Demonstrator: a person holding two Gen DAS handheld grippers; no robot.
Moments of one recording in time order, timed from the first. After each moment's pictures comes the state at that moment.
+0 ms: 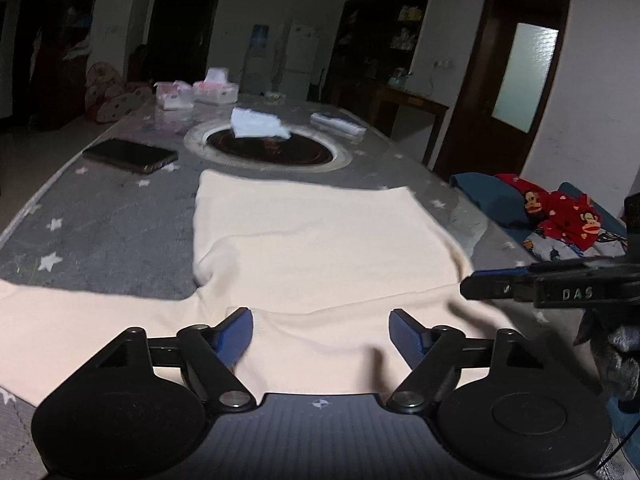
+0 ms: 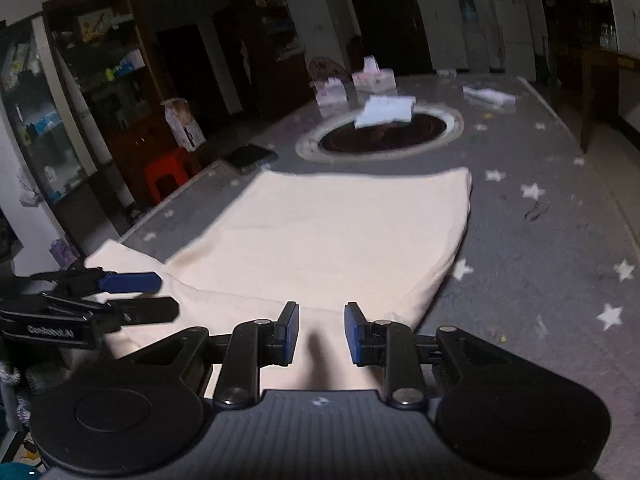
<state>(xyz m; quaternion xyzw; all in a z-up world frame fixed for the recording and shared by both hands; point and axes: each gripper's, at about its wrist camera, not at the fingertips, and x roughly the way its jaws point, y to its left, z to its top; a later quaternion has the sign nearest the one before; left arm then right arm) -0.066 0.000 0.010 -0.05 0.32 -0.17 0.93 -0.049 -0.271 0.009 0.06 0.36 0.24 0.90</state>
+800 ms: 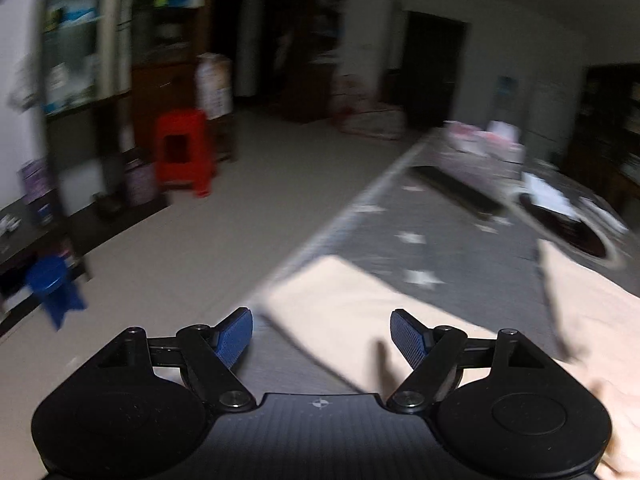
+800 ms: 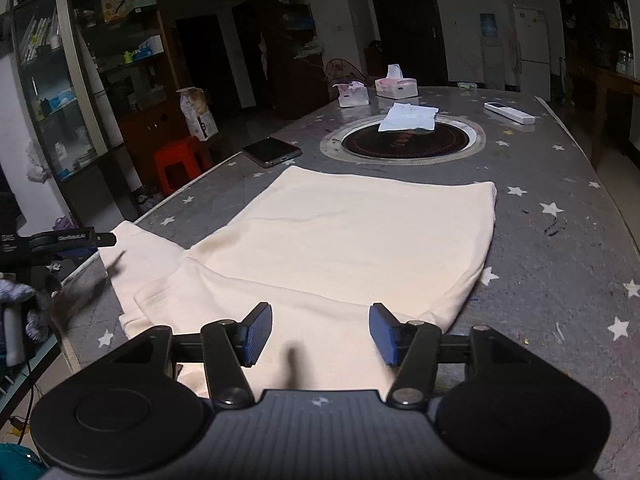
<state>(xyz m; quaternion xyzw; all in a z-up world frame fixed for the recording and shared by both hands) -0.084 0.172 0.004 -0.14 0.29 0.22 0.92 -0.069 -0.248 0.022 0.02 0.33 0.26 0.91</state>
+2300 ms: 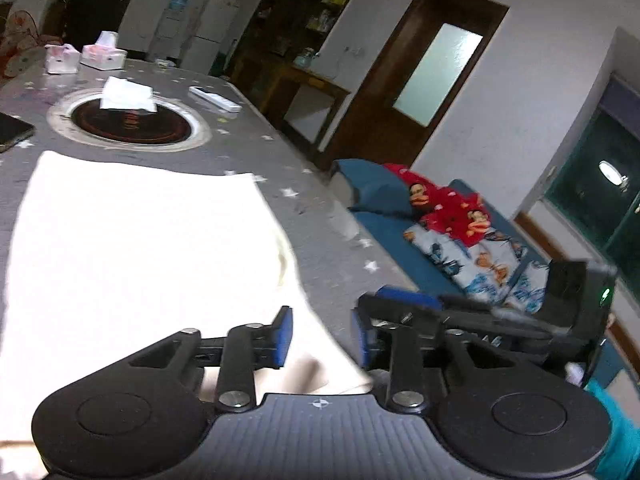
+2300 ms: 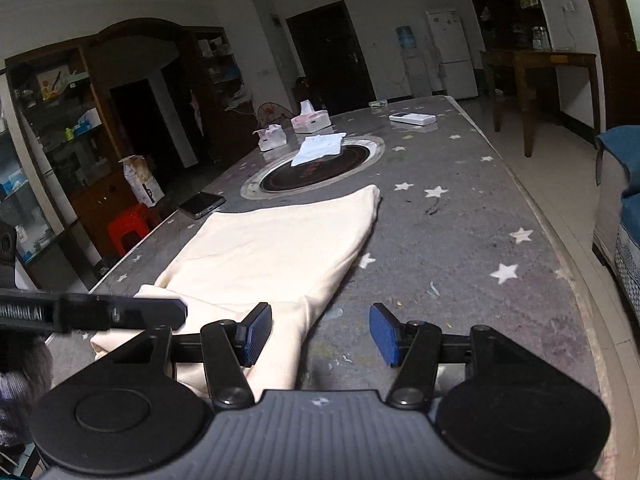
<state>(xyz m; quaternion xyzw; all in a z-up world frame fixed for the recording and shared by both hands) -0.067 -0.066 0.036 -0.12 0.34 -0.33 0.87 -0.094 -0.332 0.019 0.11 0.30 0.17 0.93</state>
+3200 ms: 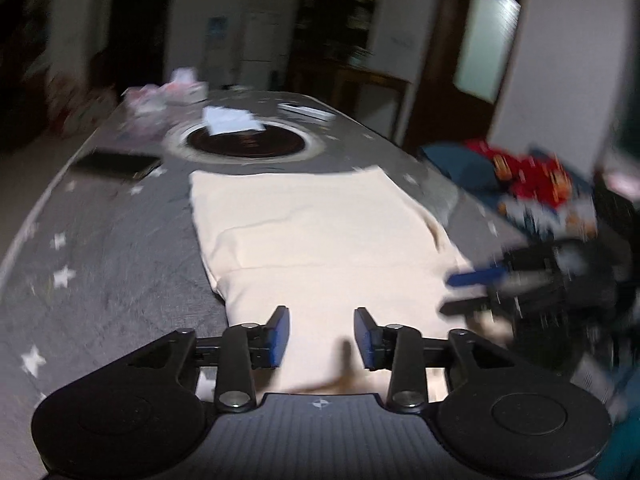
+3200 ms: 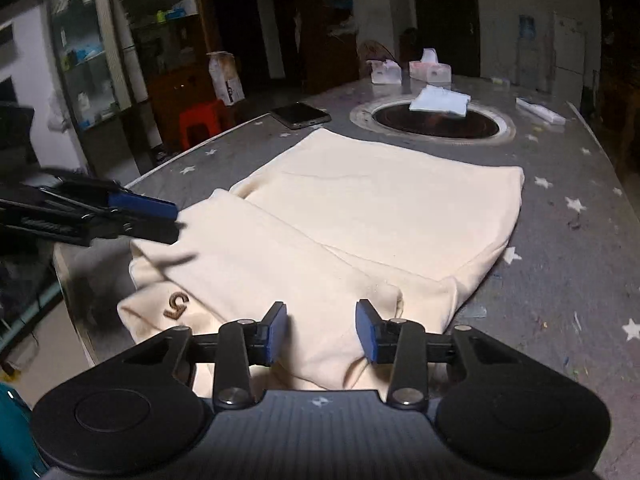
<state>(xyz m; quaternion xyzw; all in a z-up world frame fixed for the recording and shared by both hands) -0.101 0.015 0.035 0.05 0.32 -0.24 0.91 -0.083 -0.237 0.002 -0.06 0.34 0.30 0.89</state>
